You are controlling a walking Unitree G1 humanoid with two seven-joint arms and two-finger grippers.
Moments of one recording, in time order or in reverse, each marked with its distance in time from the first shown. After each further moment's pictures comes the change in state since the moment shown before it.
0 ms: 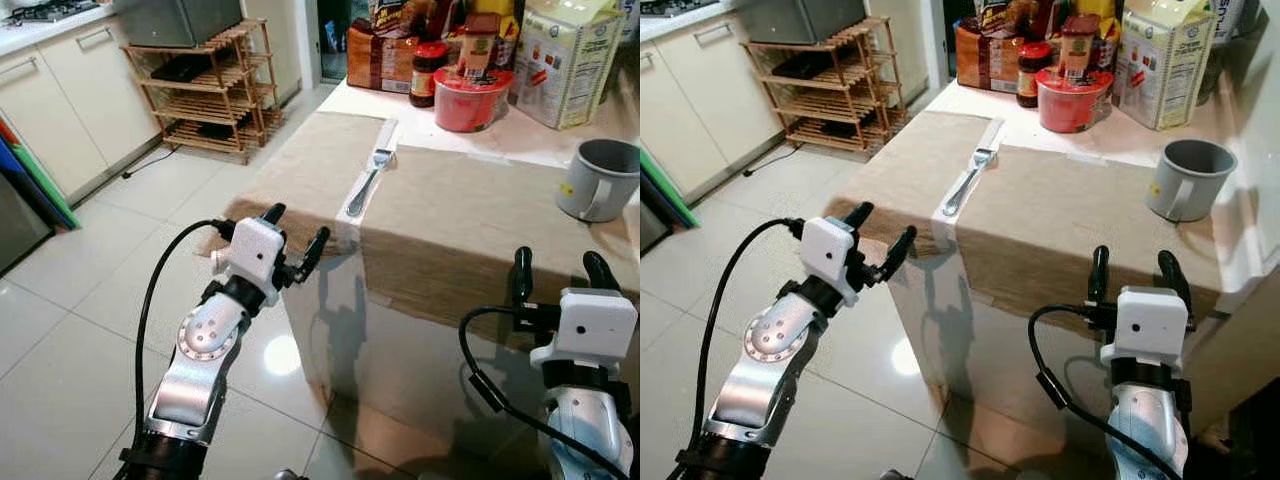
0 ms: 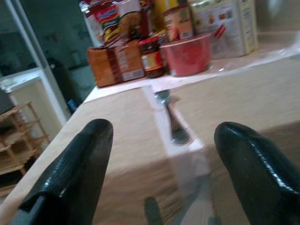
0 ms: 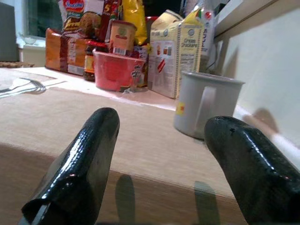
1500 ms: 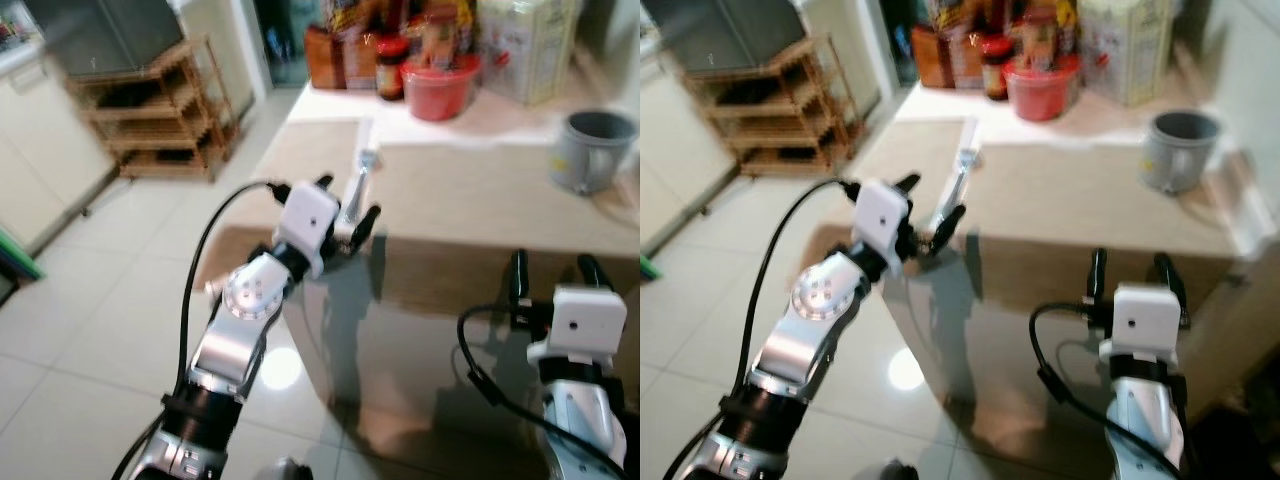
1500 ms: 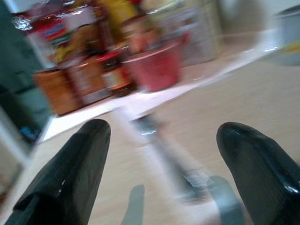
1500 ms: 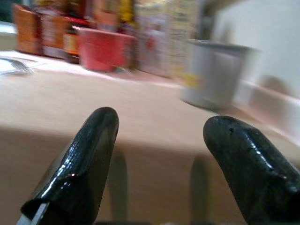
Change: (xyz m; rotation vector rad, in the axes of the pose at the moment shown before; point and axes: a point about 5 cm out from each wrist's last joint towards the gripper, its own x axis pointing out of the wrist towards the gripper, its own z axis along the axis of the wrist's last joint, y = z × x) left arm 0.041 -0.017 0.021 0.048 -0.027 -0.095; right arm 0.006 0.008 -0.009 0.007 0.021 0.026
